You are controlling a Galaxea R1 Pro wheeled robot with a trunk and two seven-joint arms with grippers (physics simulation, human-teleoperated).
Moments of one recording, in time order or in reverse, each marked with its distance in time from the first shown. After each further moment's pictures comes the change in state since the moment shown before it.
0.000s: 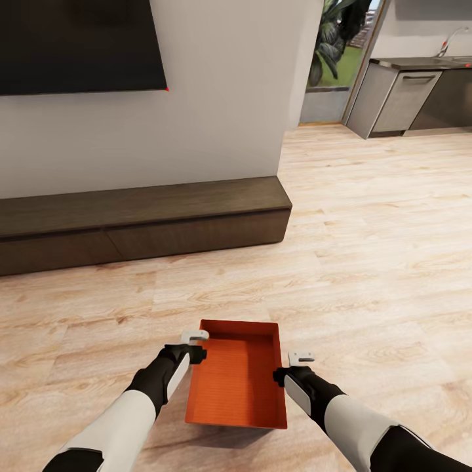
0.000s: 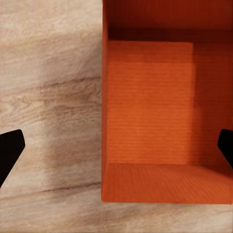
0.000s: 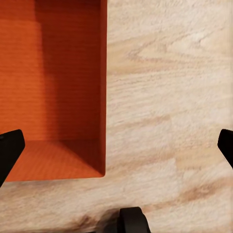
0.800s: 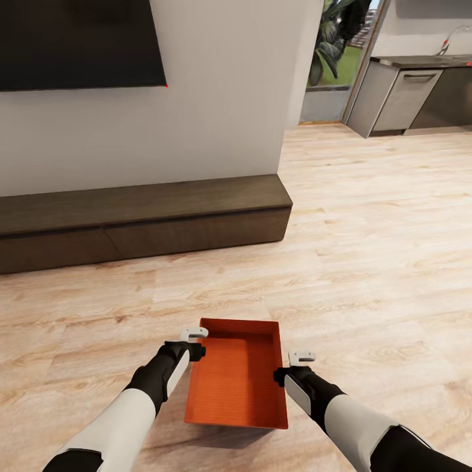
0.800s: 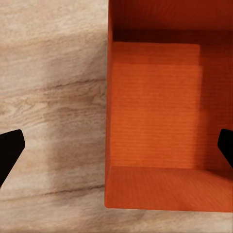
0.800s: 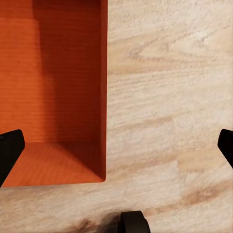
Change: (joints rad) left arm 0.000 0.000 -0.002 -0.032 0.005 0.030 0.020; right arm 0.000 0.000 0.000 0.000 0.000 0.000 0.000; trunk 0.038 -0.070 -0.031
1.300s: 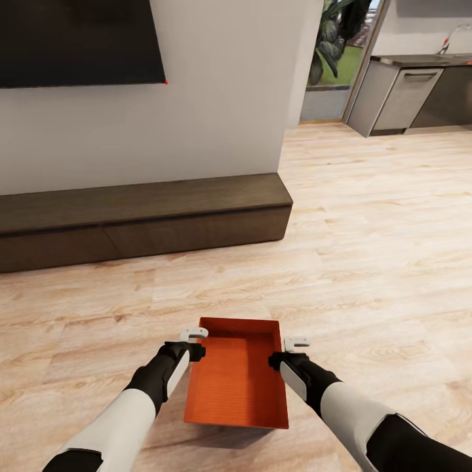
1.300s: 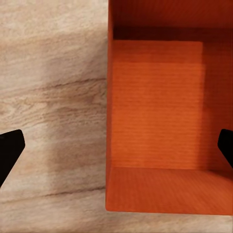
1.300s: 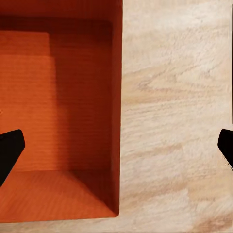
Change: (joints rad) left arm 0.000 0.000 -0.003 0.003 -0.004 0.000 0.002; right arm -0.046 0.009 0.000 -0.028 0.001 -0.017 0.000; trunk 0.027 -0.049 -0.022
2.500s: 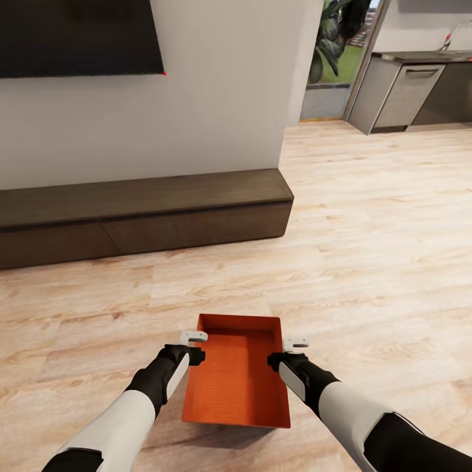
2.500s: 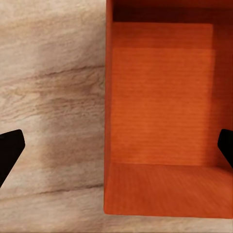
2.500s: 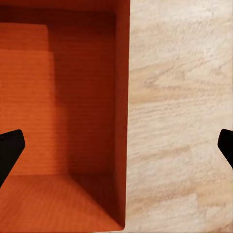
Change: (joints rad) left arm 0.000 0.003 0.000 0.031 0.007 -0.001 0.001; right arm -0.005 0.011 0.001 0.018 -0.002 -0.009 0.004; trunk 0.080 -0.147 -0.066
